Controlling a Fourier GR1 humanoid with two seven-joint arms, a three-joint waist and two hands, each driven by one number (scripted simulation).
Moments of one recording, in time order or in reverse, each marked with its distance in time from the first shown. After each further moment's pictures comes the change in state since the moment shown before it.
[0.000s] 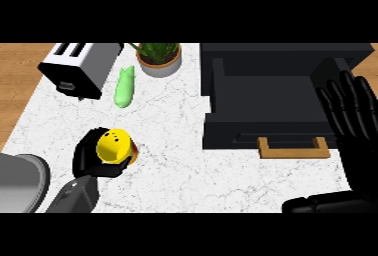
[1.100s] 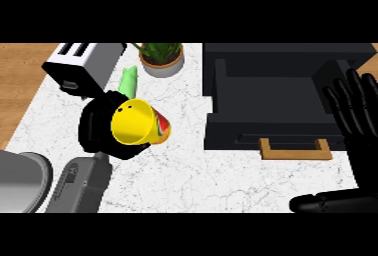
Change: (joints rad) left arm 0.086 -0.111 -0.211 -0.827 0.088 0.068 0.451; right arm -0.009 -0.019 -0.034 -0.005 -0.022 -0.002 0.045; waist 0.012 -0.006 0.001
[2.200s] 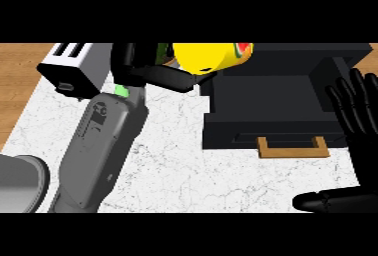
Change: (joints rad) left arm -0.502 -0.031 -0.115 -0.044 -0.070 0.387 0.408; right arm 0.000 -0.006 -0.021 0.022 -0.017 0.019 -0.030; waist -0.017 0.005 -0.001
